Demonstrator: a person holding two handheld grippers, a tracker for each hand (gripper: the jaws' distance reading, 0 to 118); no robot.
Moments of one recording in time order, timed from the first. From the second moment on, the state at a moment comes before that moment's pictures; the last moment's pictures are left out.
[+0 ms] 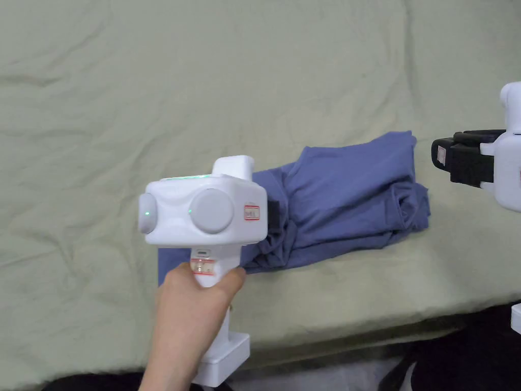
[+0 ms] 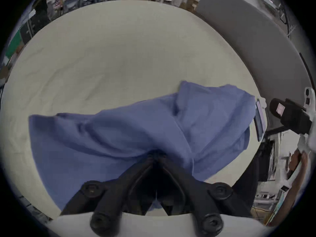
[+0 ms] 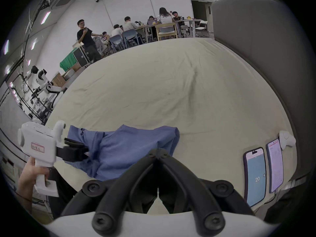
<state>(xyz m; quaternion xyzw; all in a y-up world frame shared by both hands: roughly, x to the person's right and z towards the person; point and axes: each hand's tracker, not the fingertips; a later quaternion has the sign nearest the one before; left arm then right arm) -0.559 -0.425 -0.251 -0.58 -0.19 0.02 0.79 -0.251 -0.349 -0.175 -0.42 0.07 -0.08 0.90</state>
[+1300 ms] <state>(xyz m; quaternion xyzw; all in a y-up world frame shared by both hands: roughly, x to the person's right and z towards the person) -0.797 -0.463 -0.253 -0.52 -0.26 0.40 0.71 -0.279 -0.336 -0.166 -0.43 0.08 -0.08 0.89</state>
